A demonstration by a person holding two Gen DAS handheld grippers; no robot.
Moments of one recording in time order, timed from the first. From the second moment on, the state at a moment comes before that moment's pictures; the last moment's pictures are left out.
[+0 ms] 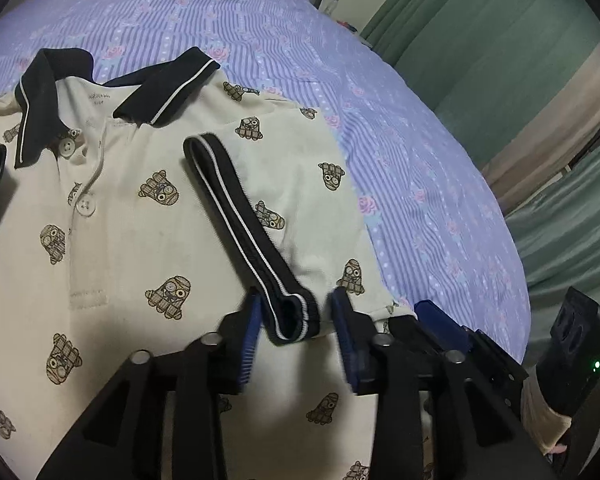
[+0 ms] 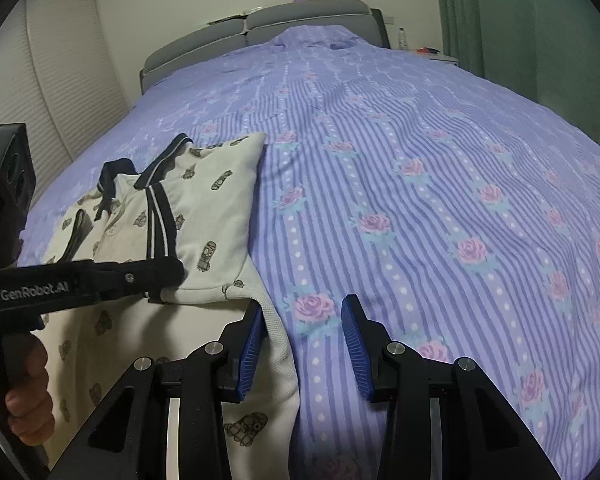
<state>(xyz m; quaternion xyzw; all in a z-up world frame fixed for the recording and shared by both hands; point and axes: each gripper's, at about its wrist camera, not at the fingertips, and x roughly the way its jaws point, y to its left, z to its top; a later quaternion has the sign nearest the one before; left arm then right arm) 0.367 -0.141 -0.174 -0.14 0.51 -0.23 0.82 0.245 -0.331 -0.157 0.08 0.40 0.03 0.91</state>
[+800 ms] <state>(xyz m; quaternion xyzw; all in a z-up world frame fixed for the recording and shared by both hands) 0.216 -0.065 -0.092 0.00 0.41 -0.17 0.90 0.141 -0.350 -0.098 0.13 0.40 0.02 0.91</state>
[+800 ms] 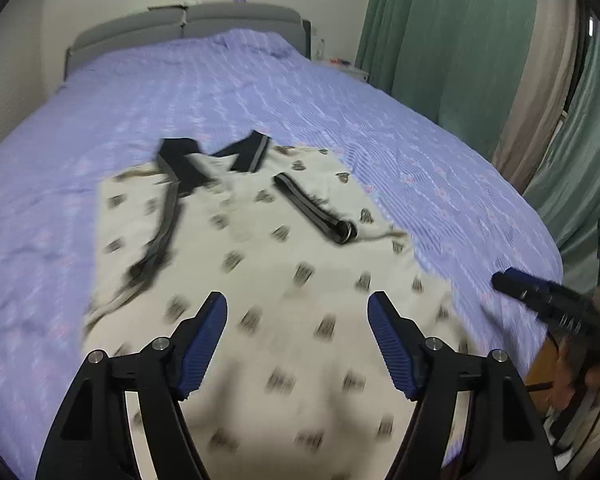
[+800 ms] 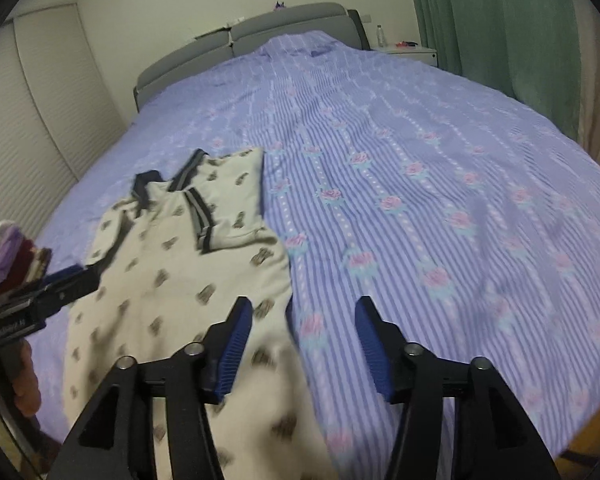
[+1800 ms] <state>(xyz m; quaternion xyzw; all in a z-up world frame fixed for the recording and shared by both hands) 0.067 0.070 -0.193 -0.12 0.53 -0.08 0.84 0.022 -0.316 -0.142 0.10 0.46 -0.02 0.88</state>
